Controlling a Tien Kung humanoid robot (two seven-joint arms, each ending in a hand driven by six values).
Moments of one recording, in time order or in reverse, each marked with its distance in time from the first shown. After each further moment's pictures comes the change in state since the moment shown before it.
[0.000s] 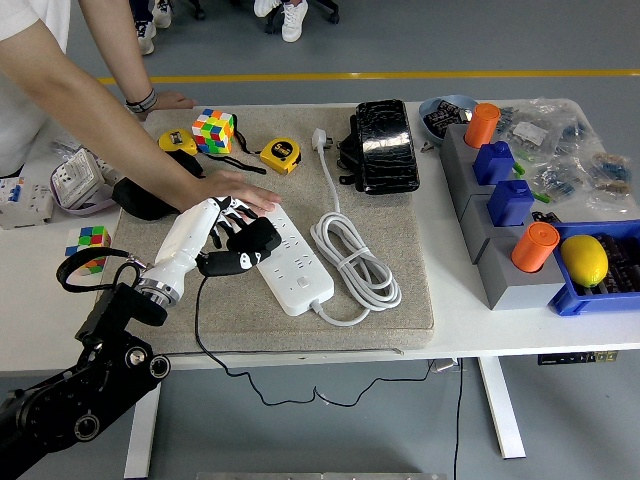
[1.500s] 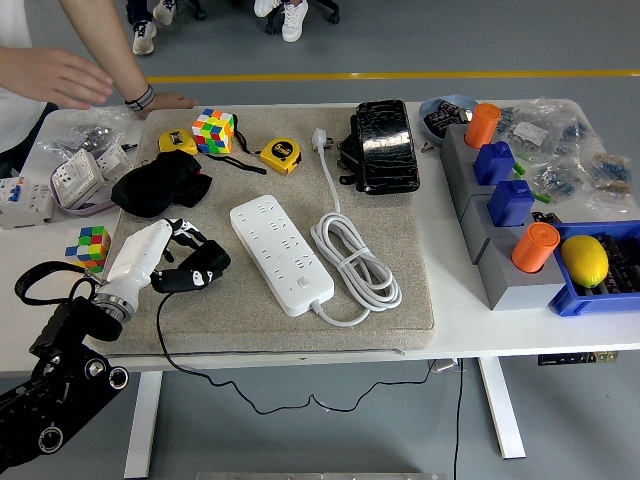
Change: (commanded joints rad) left arm 0.063 0.072 -0.050 0.067 0.051 -0.060 0.033; right arm -0.002 -0.003 0.001 0.001 -0.009 0.001 0.000
